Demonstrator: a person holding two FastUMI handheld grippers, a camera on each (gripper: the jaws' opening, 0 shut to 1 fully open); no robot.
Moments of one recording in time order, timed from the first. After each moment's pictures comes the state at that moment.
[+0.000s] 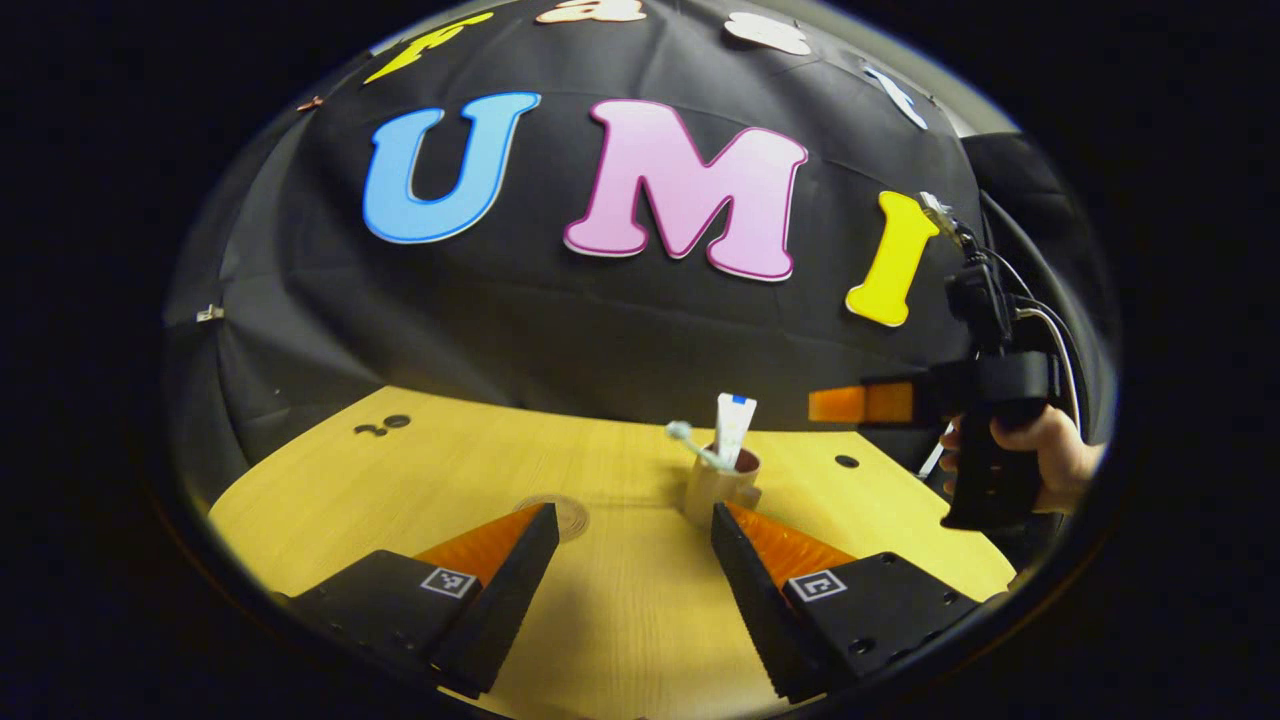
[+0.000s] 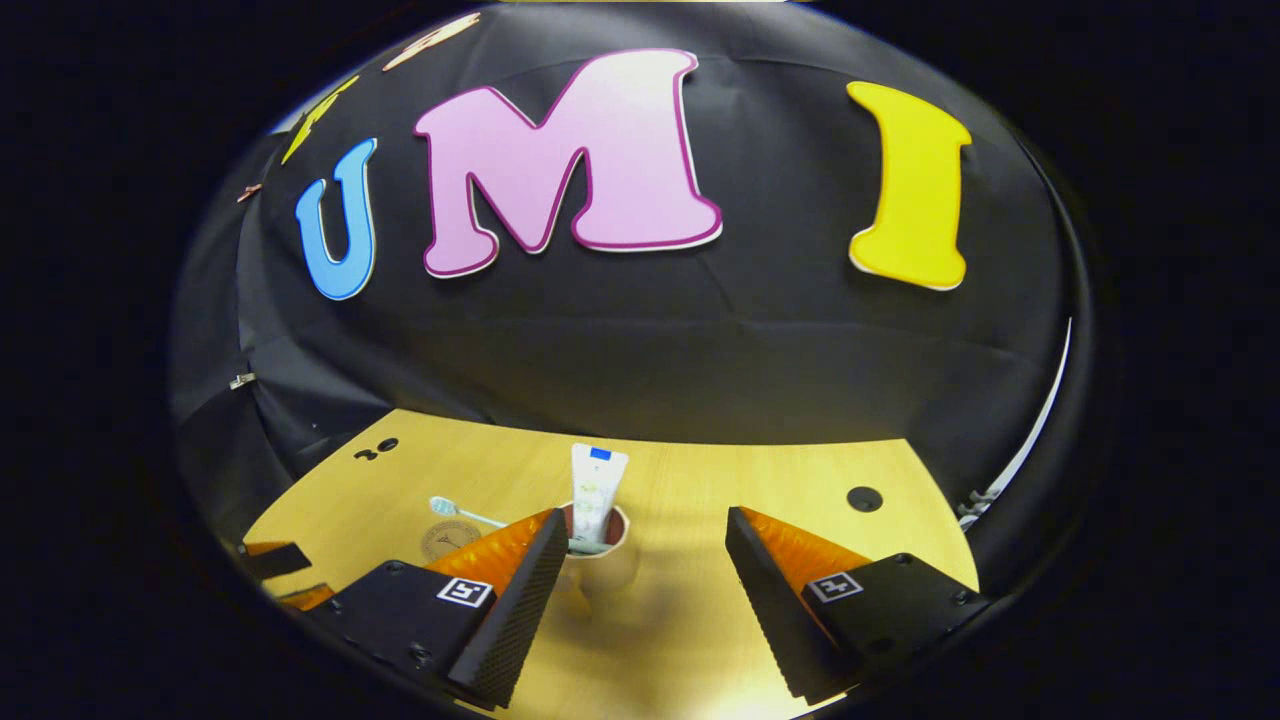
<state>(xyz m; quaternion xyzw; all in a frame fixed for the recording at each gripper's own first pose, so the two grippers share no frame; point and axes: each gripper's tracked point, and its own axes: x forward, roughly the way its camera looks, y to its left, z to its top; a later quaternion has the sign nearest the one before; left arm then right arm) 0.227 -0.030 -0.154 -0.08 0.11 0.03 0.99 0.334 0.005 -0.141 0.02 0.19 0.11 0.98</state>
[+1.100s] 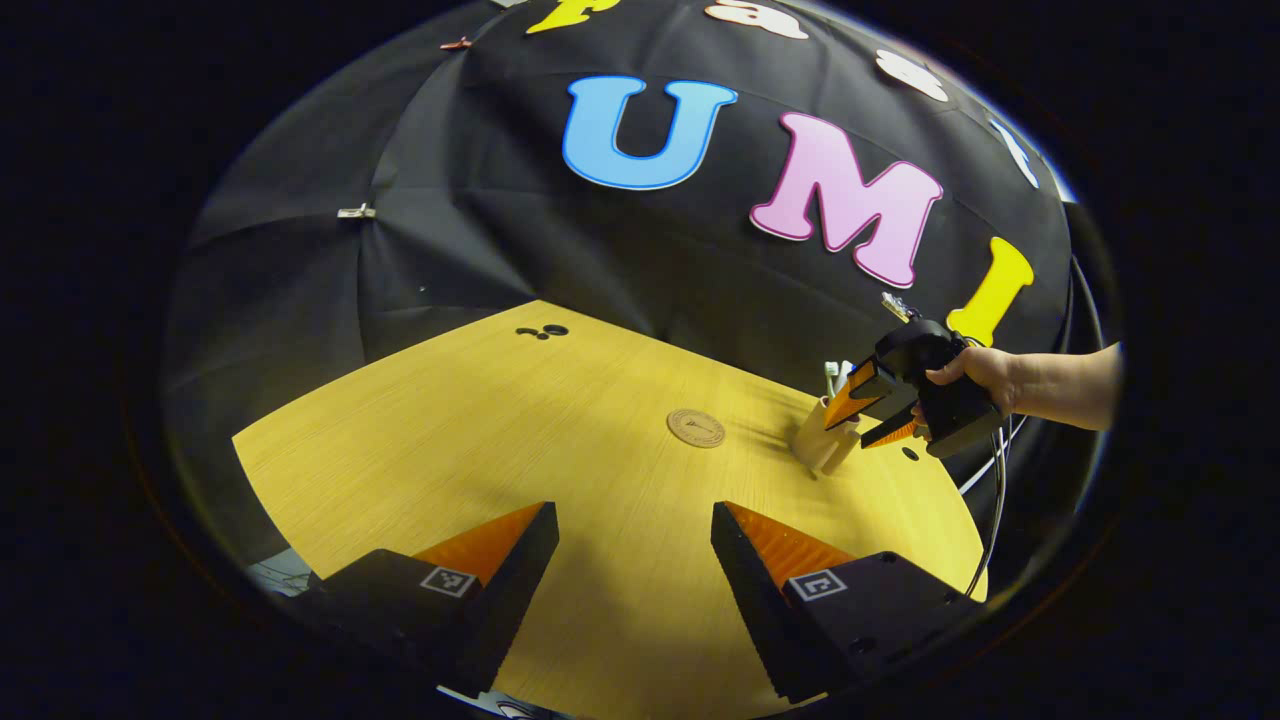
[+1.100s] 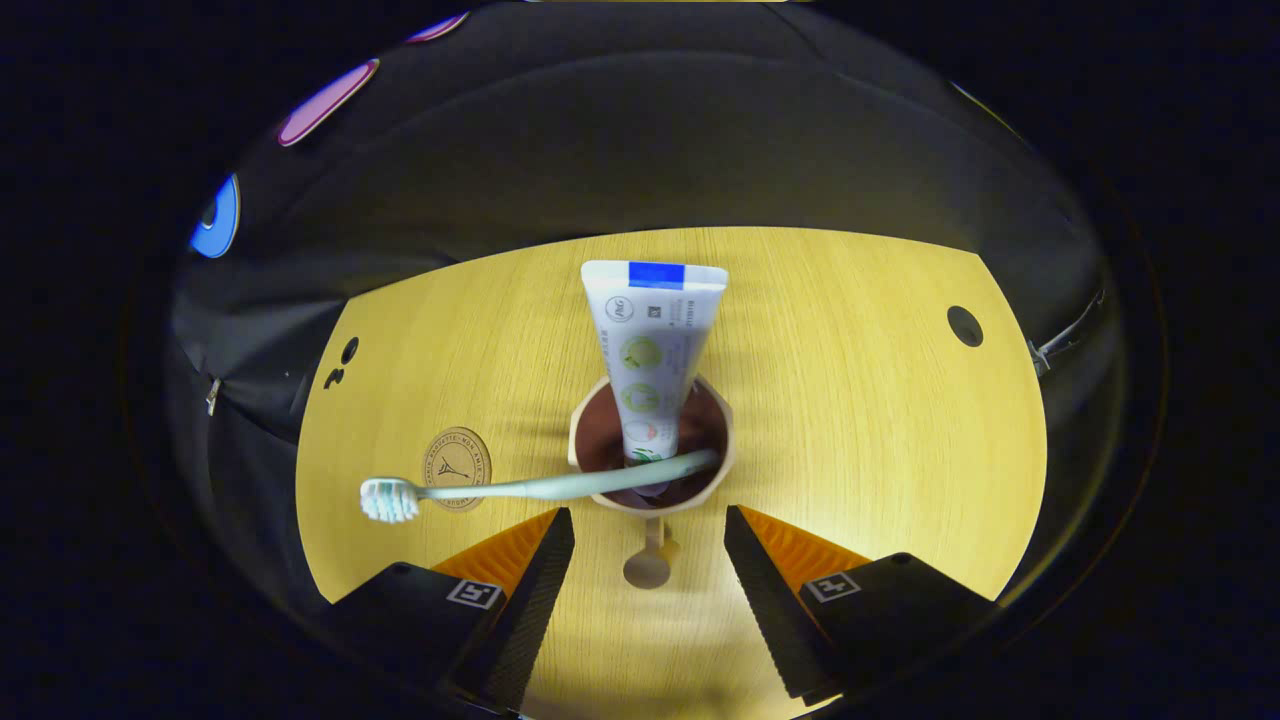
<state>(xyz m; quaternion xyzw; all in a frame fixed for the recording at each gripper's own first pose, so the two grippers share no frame) 0.074 0.068 -0.198 -0.19 0.17 0.16 0.95 0.353 0.078 -0.277 0.06 0.53 0.07 0.84</state>
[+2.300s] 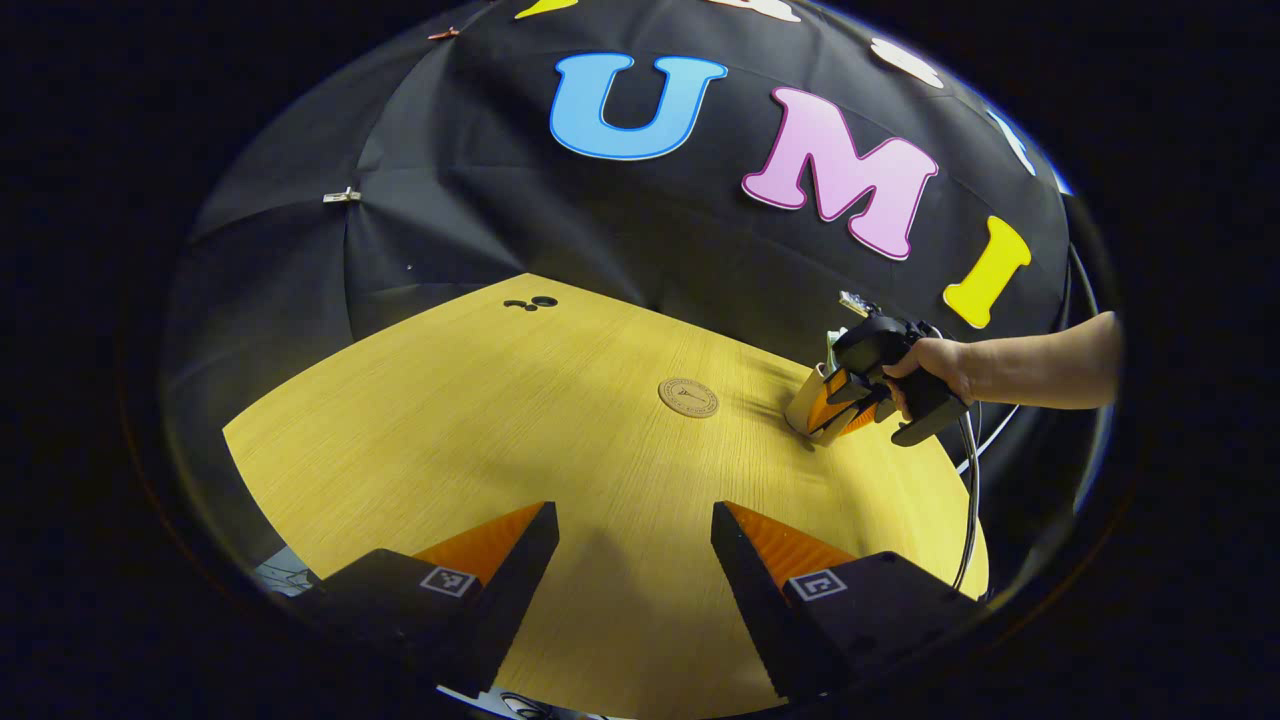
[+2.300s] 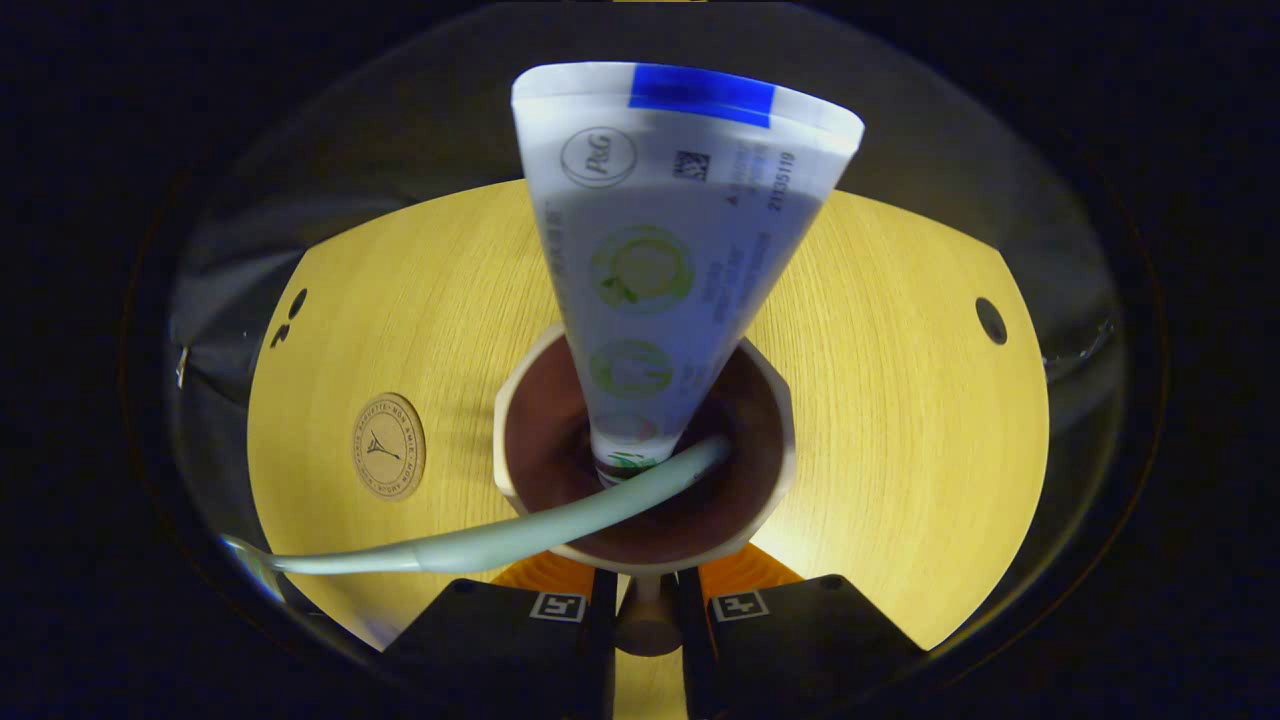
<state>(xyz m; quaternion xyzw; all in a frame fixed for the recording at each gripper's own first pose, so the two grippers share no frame) 0.082 0.046 -0.218 -0.18 0.21 0.13 0.95 0.356 0.071 -0.332 -0.02 0.56 0.06 0.82</state>
